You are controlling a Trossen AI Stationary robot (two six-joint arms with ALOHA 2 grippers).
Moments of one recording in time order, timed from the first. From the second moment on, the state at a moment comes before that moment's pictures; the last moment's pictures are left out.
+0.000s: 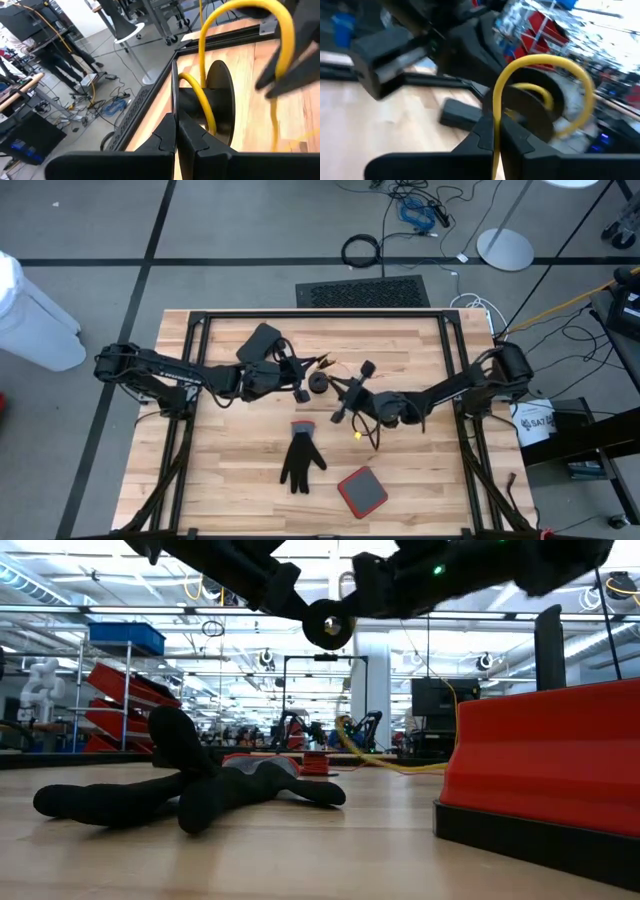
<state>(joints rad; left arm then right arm) -0.04 1.43 0.86 0.27 -0.60 0.29 0.23 1.63 0.76 0.82 0.87 -0.28</state>
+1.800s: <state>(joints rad) -0.04 1.43 0.86 0.32 -0.60 0.29 0.19 1.47 0.76 0.18 0.28 0.23</state>
